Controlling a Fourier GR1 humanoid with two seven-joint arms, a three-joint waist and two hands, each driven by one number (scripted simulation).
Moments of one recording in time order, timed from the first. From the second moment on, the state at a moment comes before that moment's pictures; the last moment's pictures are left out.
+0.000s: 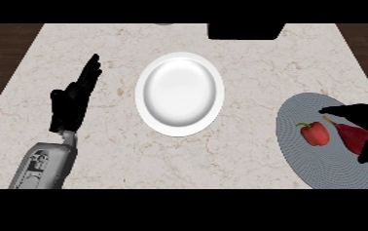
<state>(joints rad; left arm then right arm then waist) -0.26 0.25 -0.06 -1.41 -0.02 0.10 0.10 -0.42 -0.75 0.25 -0.72 0.92 0.34 -0.48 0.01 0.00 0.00</state>
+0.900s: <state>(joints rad) -0.23 0.23 -0.01 -1.42 -0.05 0.07 0.09 -0.46 -0.59 0.05 -0.64 0.92 0.09 -0.37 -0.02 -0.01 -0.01</state>
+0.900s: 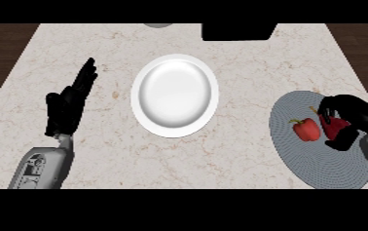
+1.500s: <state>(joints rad) -0.19 0.24 0.01 -1.44 -0.04 0.08 0.10 -0.36 -0.32 0.00 -1.16 0.89 -0.22 0.02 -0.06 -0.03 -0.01</state>
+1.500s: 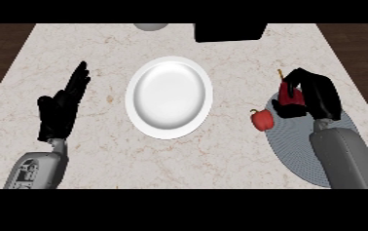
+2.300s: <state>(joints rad) -0.24 0.21 -0.01 -1.41 -0.07 0.06 0.08 -0.44 -0.03 0.29 -1.60 0.97 -0.06 0.45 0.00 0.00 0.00</state>
